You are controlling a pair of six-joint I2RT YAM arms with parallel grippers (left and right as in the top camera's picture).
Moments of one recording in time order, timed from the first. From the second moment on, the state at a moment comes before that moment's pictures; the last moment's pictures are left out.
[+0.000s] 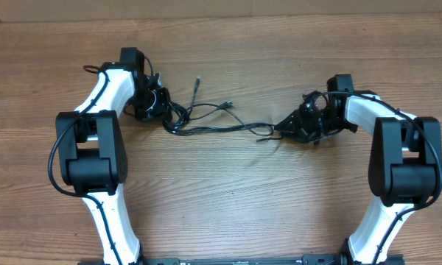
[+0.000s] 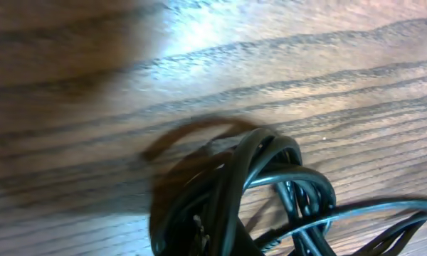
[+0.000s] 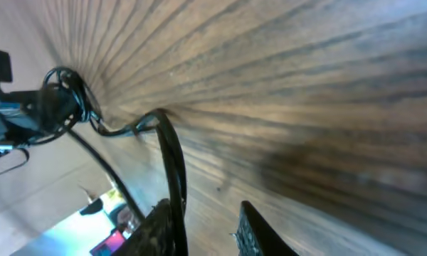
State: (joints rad) left arm 0.02 2.21 1.61 -0.92 0.37 -0.18; right arm -0.01 2.05 1.20 -0.68 -0.87 0.36
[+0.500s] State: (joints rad) left arm 0.02 2.21 1.61 -0.91 0.37 -0.17; right arm -0.01 2.05 1.20 -0.79 -0.74 0.33
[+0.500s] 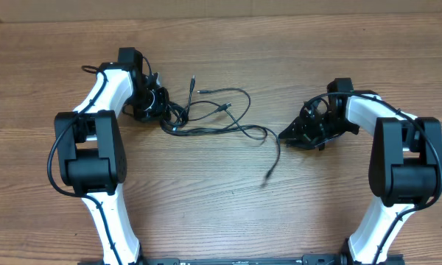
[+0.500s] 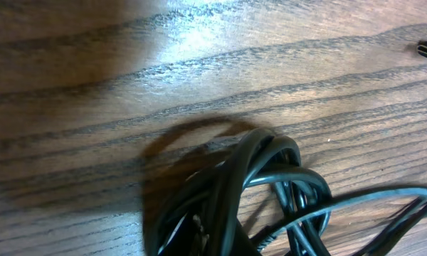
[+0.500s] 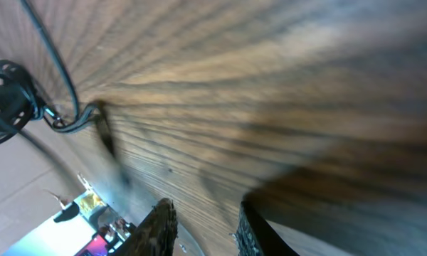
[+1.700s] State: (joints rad) left arm 0.02 2.21 1.61 -0.89 0.37 -0.17; right arm 0.13 2.03 1.50 -0.95 -0.23 0.59
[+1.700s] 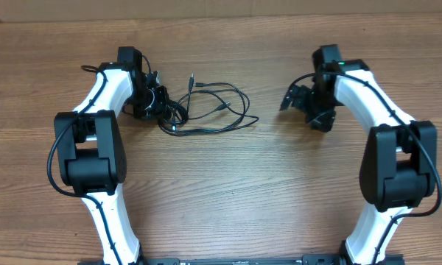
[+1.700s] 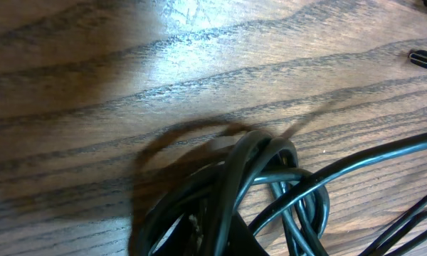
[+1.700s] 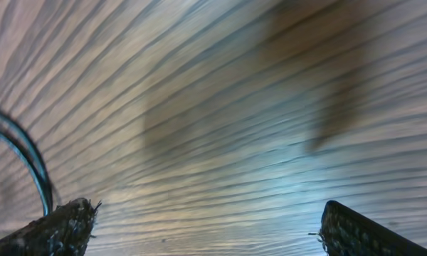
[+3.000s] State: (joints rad) left arm 0.03 2.23 1.61 -0.91 0.50 -0.17; right arm 0.30 2.01 1.36 -0.82 -0.29 0.61
